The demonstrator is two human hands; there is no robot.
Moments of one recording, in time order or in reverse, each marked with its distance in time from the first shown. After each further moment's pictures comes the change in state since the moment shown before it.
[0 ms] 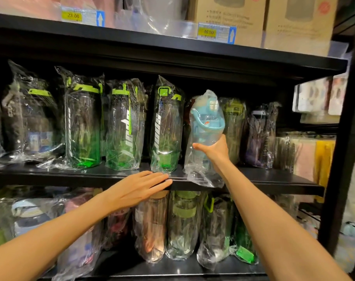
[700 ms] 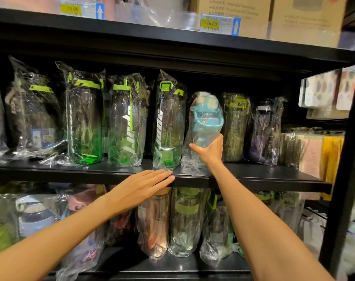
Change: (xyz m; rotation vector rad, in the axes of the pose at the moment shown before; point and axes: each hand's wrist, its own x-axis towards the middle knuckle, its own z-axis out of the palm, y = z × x) left_hand -0.004 0.011 0.005 -0.086 0.016 -0.073; right_hand 0.005 0.029 0.032 -0.101 0.090 -0.121
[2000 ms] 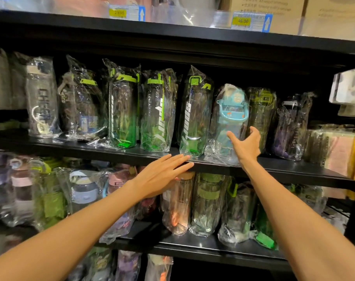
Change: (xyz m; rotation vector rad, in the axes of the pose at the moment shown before) left_hand -0.019 0.018 -0.030 -0.011 -0.048 -0.203; right_hand -0.035 -0.023 -0.044 -0.124 0.081 0.074
